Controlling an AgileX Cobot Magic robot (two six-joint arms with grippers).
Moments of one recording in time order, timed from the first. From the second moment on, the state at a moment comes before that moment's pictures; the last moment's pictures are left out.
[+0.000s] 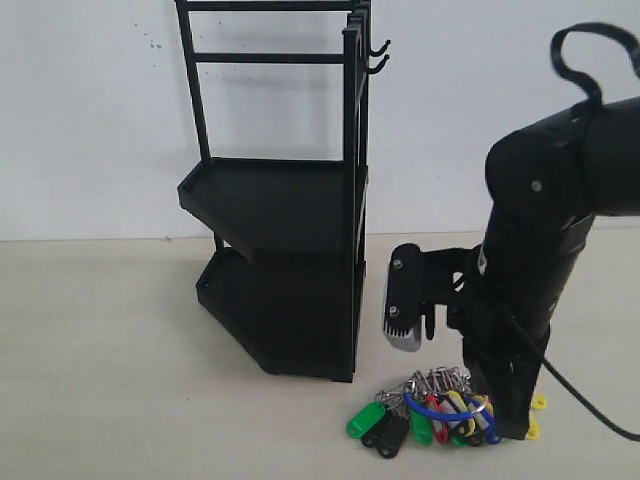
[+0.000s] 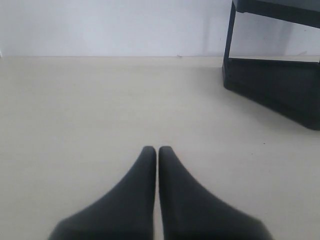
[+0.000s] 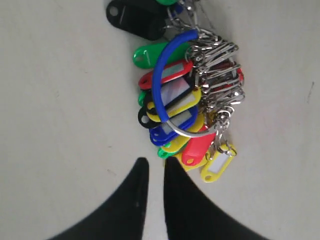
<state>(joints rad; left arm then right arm) 0.05 0.00 0.00 -0.07 0.33 0.09 0.40 1.71 -1.17 -0.13 0.92 -0.82</state>
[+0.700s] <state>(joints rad) 0.05 0.00 0.00 -0.07 0.33 0.09 0.42 1.86 -1.17 -0.17 0.76 -0.82</state>
